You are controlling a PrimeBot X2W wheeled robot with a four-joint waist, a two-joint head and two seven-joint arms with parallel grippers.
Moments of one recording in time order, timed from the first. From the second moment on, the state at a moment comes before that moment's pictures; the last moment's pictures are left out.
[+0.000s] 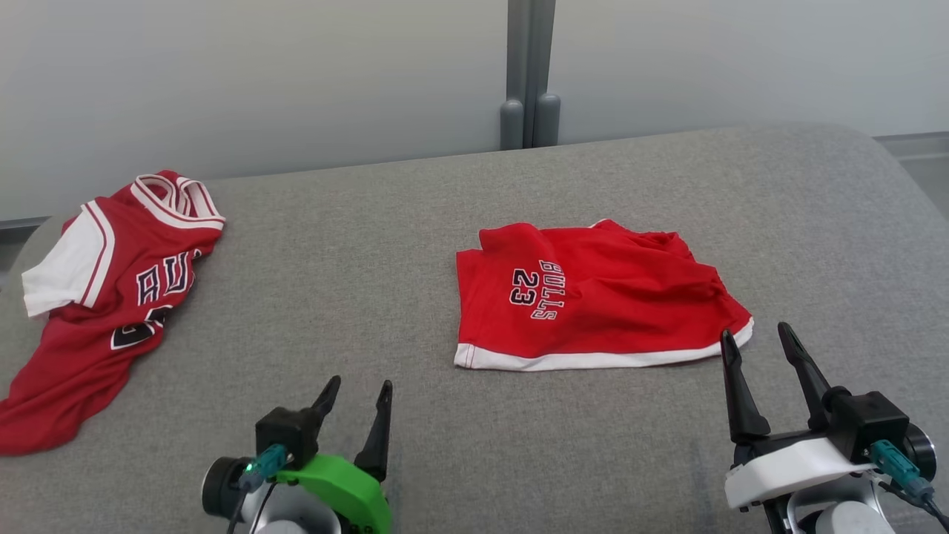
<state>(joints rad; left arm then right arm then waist) -0.11 0.05 -0.26 0.41 -0.26 -0.09 -0.18 0.01 -0.05 -0.02 0.11 0.10 0.13 -0.26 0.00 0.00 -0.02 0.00</state>
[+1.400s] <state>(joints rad) -0.54 0.05 -0.57 1.04 -0.56 -0.12 -0.26 -0.07 -0.05 0.01 0.13 0.11 0.13 -0.26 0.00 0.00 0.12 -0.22</state>
